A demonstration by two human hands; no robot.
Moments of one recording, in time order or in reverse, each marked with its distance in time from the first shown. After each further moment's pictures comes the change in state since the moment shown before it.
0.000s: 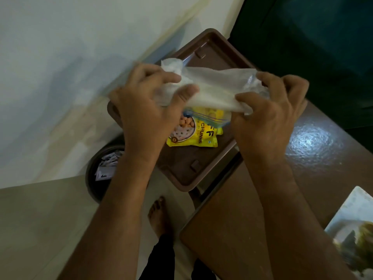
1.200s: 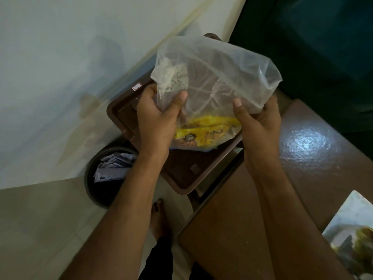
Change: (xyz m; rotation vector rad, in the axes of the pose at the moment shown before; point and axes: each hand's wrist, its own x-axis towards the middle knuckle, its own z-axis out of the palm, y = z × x) left_hand -0.003 -0.021 0.033 -0.639 -0.029 -0.484; right_hand -0.001 0.000 0.017 1.154 -0.201 0.636
